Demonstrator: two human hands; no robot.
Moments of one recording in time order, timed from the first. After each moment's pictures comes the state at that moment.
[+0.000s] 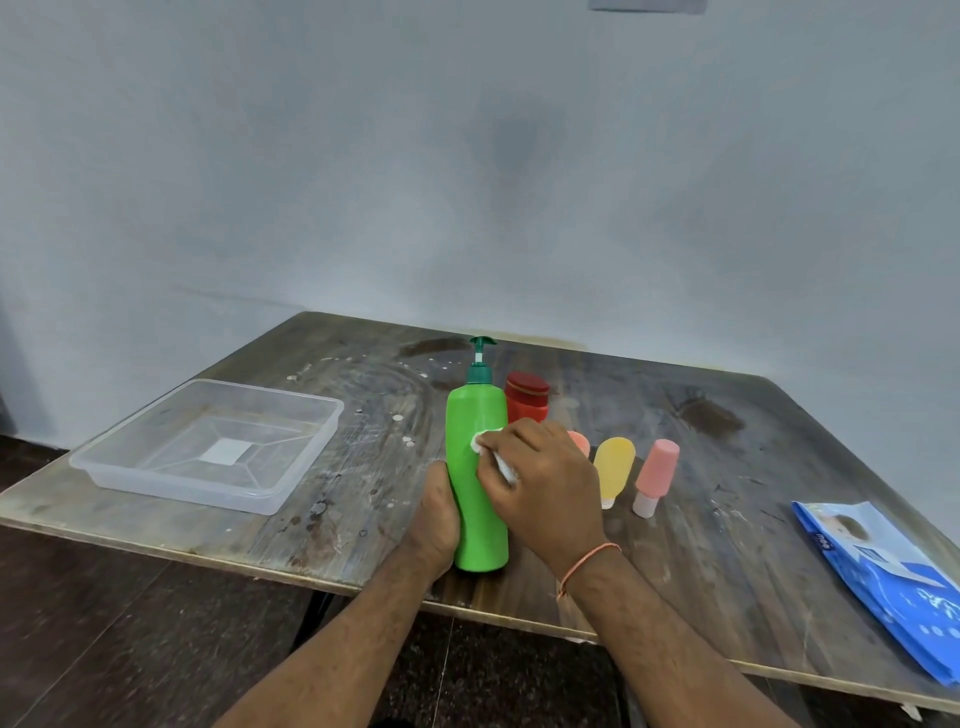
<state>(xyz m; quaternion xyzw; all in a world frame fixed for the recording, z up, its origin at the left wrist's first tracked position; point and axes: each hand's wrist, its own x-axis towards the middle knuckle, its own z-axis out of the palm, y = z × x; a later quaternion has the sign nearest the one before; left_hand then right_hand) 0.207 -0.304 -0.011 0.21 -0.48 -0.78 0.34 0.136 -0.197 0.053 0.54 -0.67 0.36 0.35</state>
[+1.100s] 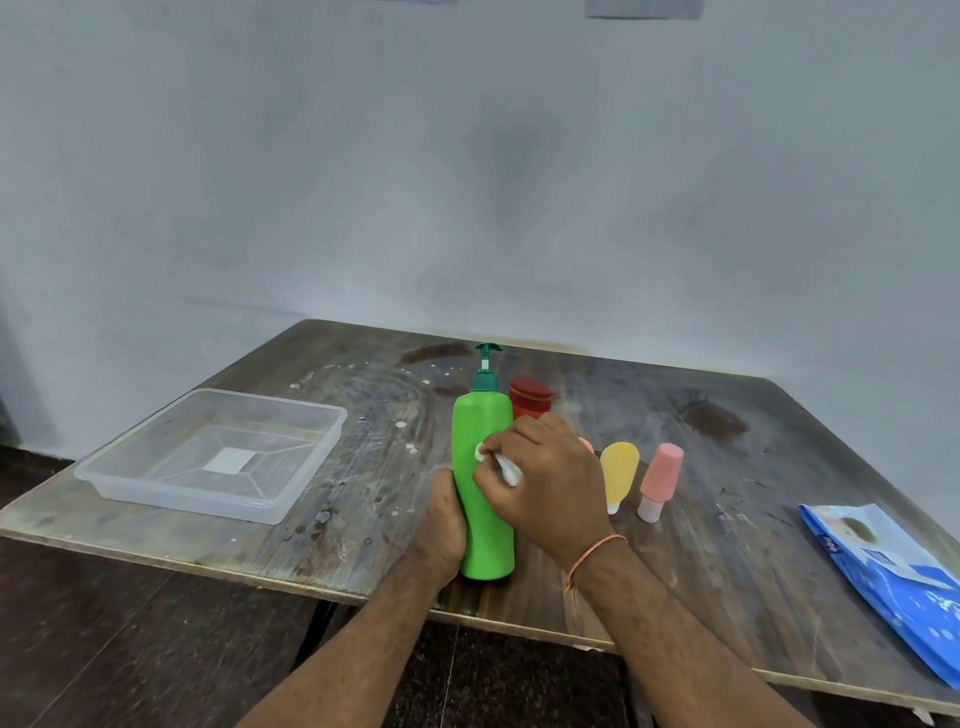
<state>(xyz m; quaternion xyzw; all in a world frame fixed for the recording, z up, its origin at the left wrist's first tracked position) 0.208 -0.301 -0.006 0.20 -0.48 -0.78 0.33 0.131 -0.201 0.062 0.56 -0.67 0.34 0.35</state>
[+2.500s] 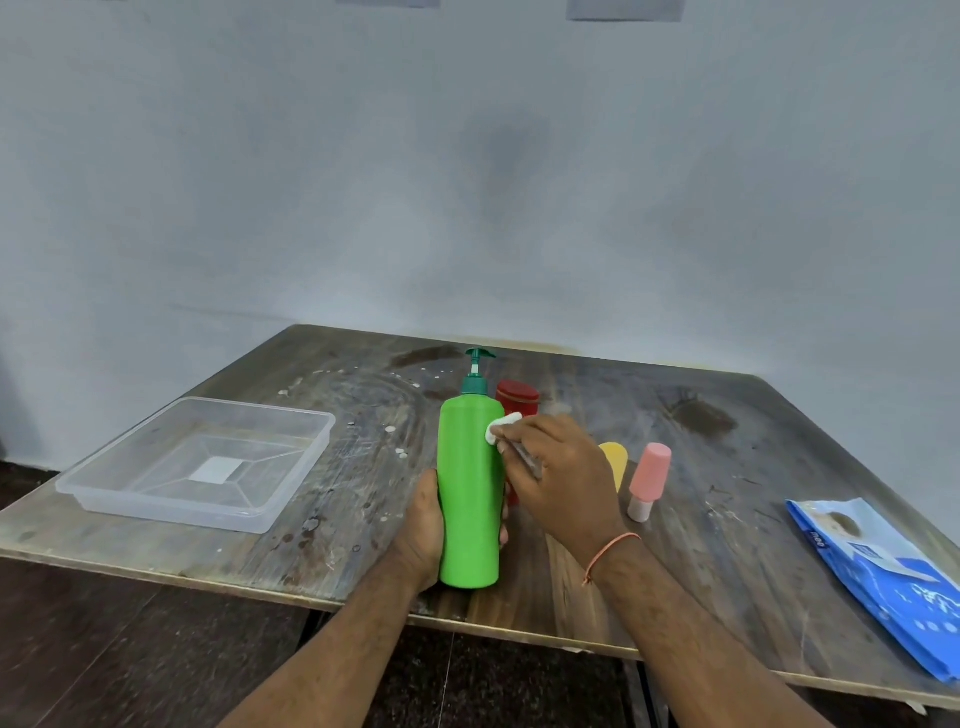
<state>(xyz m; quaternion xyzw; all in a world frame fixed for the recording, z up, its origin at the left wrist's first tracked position) 0.217 -0.304 0.000 0.11 -0.46 -0.86 0.20 0.098 -0.187 0.059 0.56 -0.67 0.40 0.28</state>
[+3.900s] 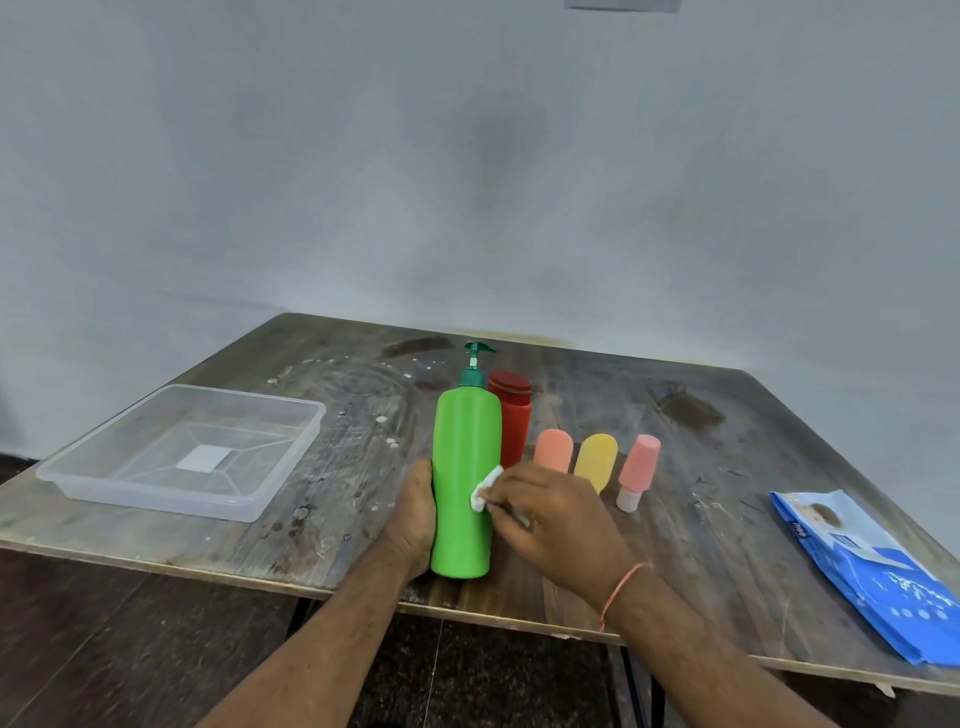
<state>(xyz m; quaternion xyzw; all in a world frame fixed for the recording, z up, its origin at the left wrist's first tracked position) 0.219 -0.302 0.006 0.21 -0.51 -0.79 0.26 0.113 -0.153 0.038 0.66 -0.65 0.31 0.21</state>
